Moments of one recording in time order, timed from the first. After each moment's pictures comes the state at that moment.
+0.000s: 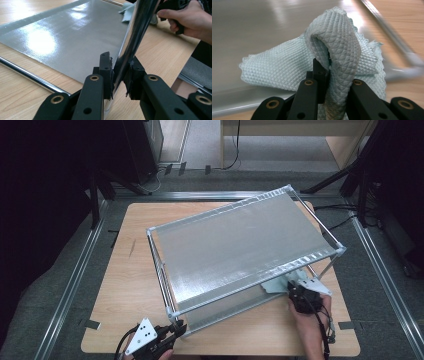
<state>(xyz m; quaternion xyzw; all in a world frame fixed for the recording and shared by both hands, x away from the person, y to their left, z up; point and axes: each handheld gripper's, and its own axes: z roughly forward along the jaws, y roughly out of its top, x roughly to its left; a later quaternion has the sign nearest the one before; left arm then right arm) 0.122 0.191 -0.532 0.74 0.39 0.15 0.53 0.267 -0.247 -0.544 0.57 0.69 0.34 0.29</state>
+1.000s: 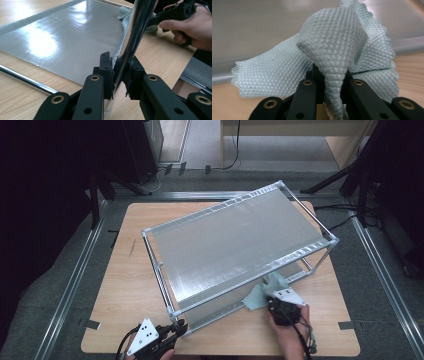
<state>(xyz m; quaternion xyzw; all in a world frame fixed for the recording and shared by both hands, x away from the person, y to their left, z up) 0.123 0.188 -0.534 0.74 0.39 0.15 0.53 0.231 -0.170 -0.551 0.53 0.74 0.34 0.25</state>
